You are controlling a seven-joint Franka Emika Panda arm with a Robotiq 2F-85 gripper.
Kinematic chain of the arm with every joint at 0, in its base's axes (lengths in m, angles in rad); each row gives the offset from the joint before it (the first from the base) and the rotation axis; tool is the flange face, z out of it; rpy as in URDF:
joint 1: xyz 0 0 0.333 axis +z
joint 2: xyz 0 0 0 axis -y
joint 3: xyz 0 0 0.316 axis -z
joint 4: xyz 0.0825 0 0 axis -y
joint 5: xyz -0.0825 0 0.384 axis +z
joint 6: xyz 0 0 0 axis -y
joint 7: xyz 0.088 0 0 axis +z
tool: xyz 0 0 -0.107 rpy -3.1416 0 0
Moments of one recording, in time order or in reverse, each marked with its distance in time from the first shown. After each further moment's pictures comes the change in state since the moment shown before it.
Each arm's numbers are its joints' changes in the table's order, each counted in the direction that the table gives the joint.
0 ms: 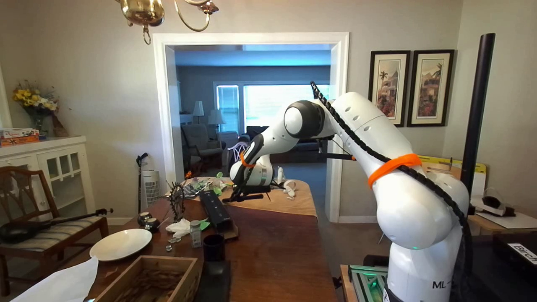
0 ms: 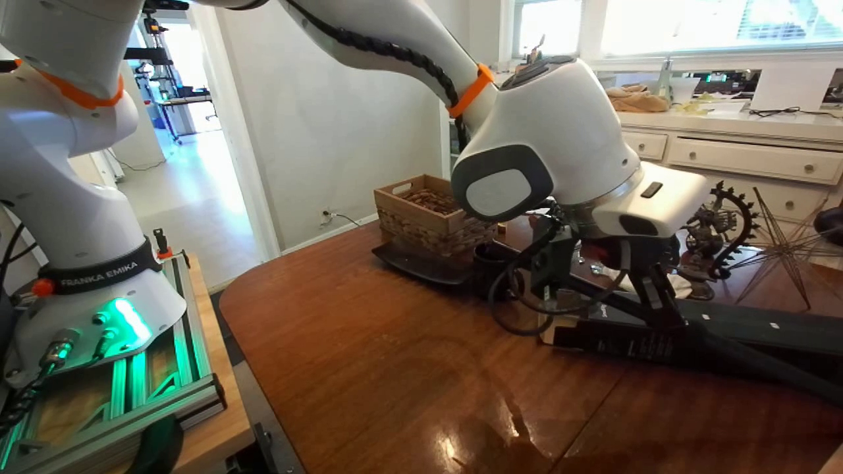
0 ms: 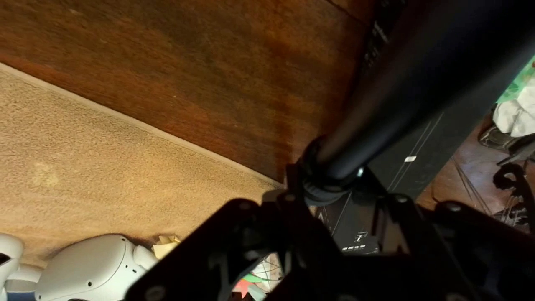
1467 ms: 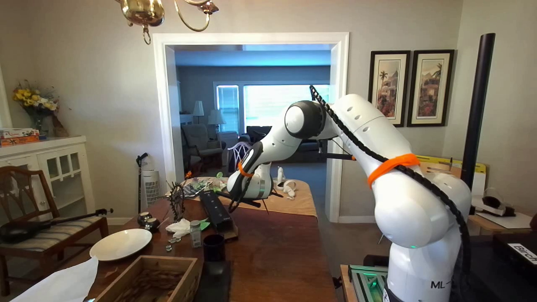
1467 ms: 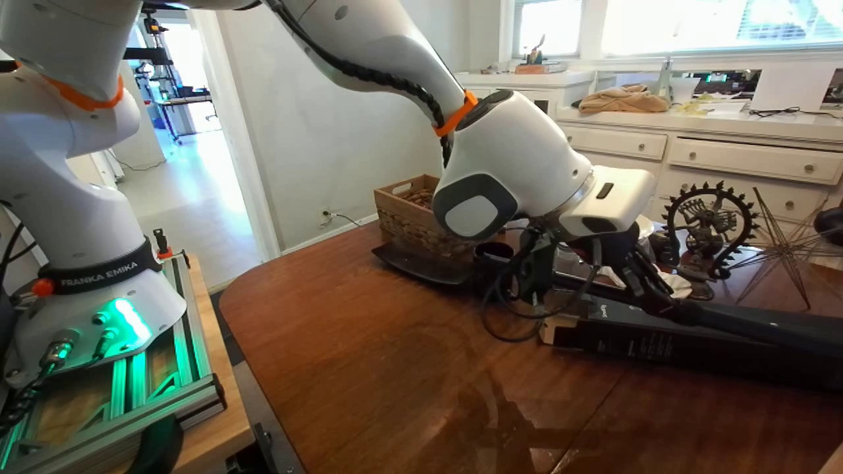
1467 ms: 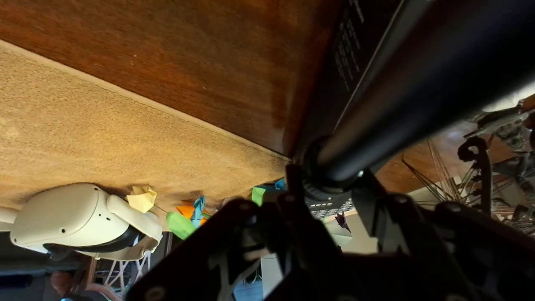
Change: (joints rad) arm -0.051 -0.022 -0.124 -0.092 -0.009 0.324 0.078
